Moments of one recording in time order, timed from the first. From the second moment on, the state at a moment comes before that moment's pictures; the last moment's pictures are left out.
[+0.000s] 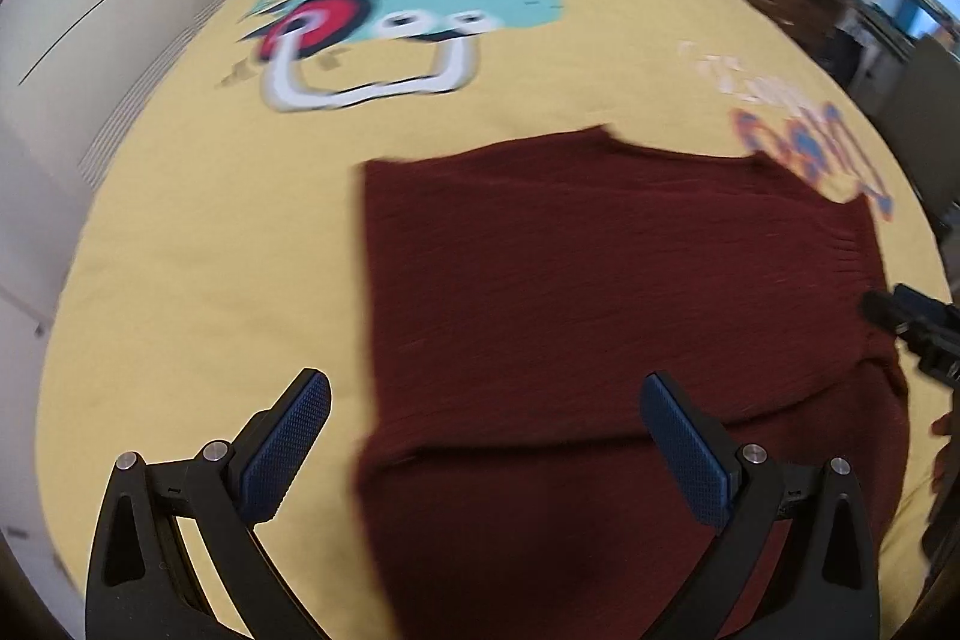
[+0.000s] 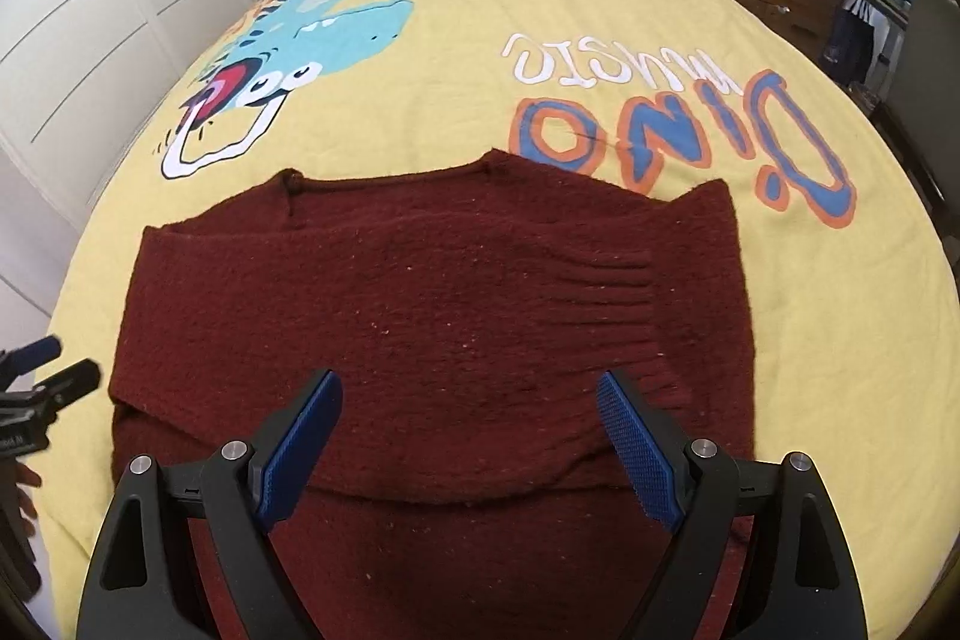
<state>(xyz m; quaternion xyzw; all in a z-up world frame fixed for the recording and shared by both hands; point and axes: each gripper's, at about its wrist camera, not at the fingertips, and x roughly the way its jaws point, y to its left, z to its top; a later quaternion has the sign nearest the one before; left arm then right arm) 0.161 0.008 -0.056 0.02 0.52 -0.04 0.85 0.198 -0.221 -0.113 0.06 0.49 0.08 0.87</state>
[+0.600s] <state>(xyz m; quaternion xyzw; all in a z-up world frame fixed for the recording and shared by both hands) 0.199 0.006 -0.151 0.05 0.56 -0.03 0.83 0.204 -0.238 -0.175 0.00 0.52 0.03 0.86</state>
